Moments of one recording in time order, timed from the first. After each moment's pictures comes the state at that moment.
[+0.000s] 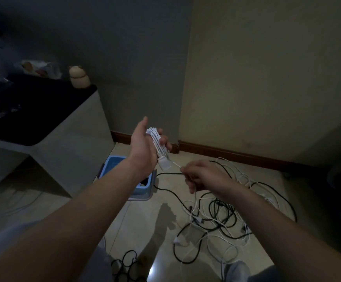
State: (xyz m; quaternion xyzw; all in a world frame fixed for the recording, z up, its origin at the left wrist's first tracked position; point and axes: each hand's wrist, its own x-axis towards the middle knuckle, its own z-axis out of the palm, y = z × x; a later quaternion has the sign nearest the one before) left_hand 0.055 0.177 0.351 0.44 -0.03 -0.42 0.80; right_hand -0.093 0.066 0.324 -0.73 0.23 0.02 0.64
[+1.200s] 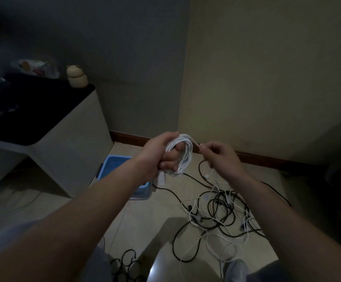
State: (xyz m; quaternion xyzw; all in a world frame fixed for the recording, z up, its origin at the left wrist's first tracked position) left_hand 0.030 0.175 0.365 0.51 -0.20 -0.55 0.63; right_hand -0.096 0.028 0.324 -0.77 0.30 -0.21 0.53
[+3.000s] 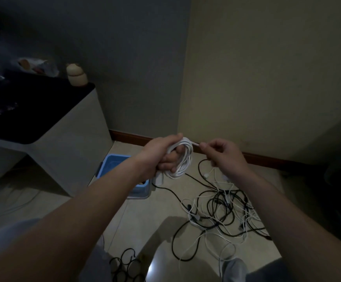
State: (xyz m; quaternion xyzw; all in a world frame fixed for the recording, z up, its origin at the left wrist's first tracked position) left_hand 0.037 0.174 0.354 0.52 -0.25 -0.55 0.60; right_hand -0.101 0.024 0.330 -0.75 0.30 -0.22 0.55
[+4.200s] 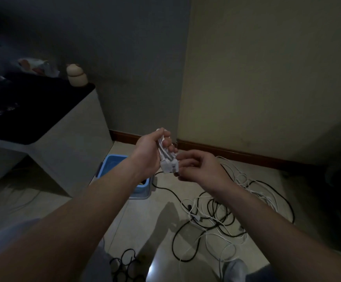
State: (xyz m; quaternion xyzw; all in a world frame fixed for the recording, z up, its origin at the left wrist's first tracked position) left_hand 0.044 0.170 0.351 0.43 -0.03 -0.49 0.76; right_hand -0.092 0.077 0.323 -0.69 0.24 -0.12 0.68
